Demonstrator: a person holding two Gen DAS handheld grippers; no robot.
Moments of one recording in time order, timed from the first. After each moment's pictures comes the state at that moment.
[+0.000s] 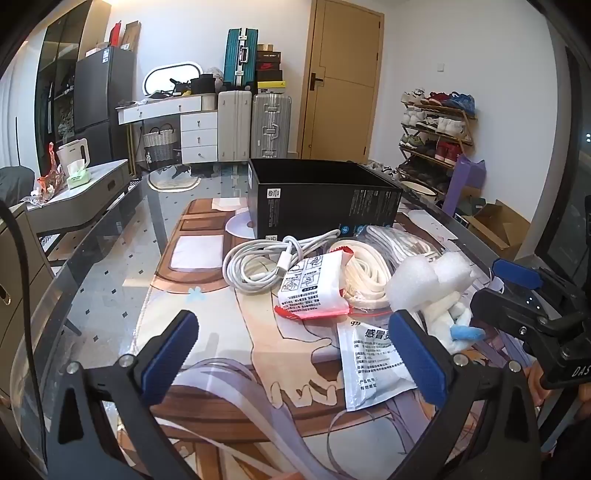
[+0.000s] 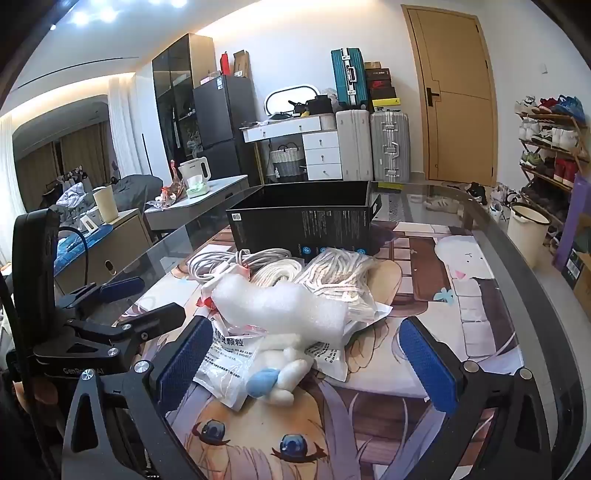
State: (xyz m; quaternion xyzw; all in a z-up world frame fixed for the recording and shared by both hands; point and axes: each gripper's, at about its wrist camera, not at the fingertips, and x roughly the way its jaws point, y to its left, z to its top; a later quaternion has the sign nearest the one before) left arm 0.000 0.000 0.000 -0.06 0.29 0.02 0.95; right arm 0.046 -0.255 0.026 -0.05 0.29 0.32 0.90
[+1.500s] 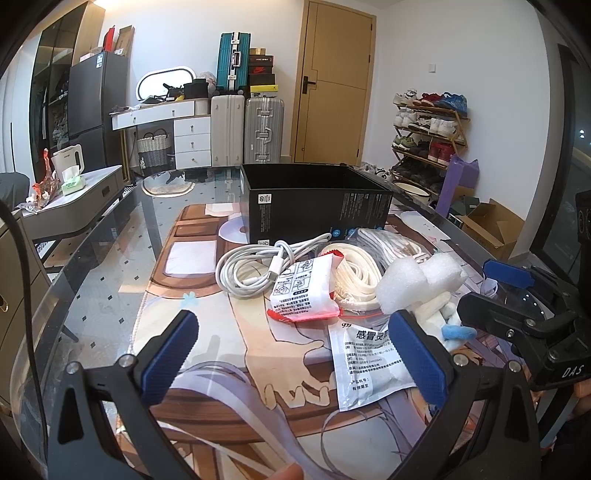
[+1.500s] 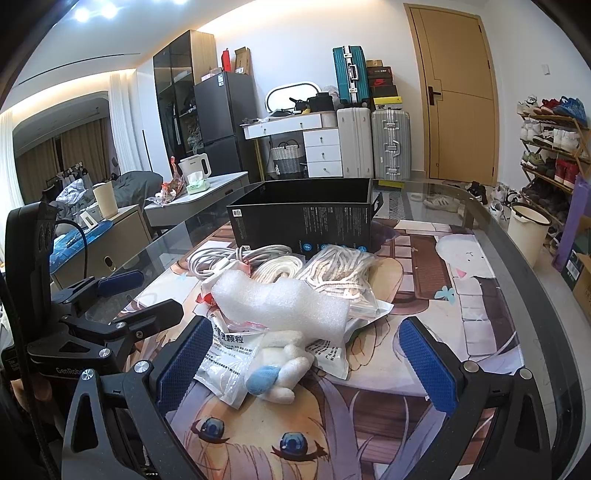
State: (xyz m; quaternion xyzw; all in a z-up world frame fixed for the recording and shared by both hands) left arm -0.005 -0.001 0.006 -0.06 0.28 0.01 0.96; right arm 0.045 -0.254 0.026 -0.05 0.29 0.32 0.90
